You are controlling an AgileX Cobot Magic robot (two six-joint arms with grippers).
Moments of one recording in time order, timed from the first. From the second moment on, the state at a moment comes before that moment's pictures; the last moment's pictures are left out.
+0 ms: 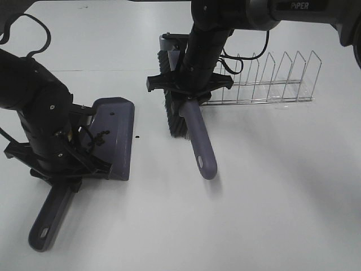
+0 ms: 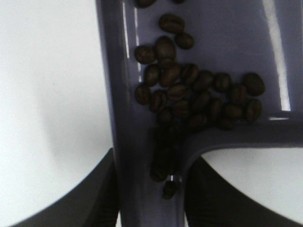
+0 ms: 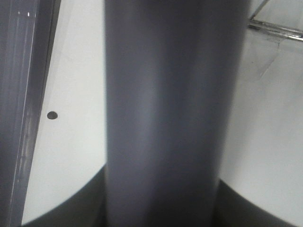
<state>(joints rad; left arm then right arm) -0.53 1.98 -1.02 0.28 0.69 -0.59 0.49 2.35 -1.89 0.07 0.94 0.20</state>
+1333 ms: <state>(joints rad) -0.52 1.98 -1.02 0.30 0.69 -0.56 0.57 2.37 -1.96 0.43 0.94 -0.11</state>
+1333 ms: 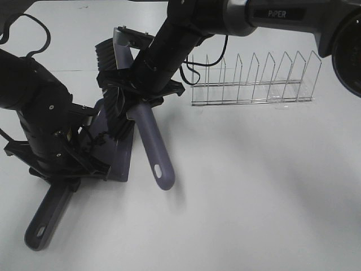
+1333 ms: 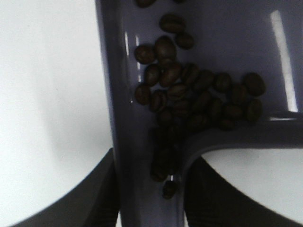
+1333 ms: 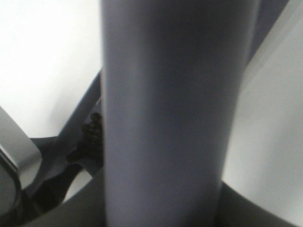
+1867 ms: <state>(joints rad) -0.52 1.98 -1.02 0.30 0.69 -0.56 0.56 2.30 -2.02 0.11 1.22 0.01</state>
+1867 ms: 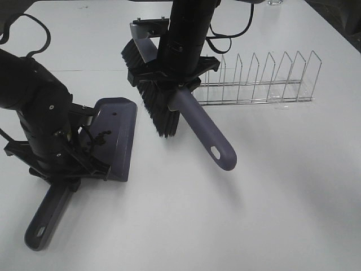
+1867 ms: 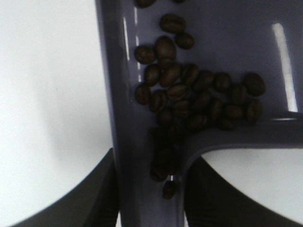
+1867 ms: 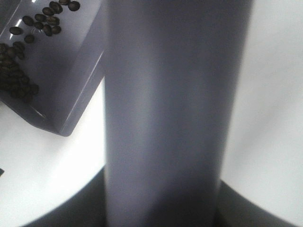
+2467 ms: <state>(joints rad) -0.52 1.98 -1.02 0.27 0.71 -0.54 0.32 1.97 -1.48 0.06 1.22 0.01</state>
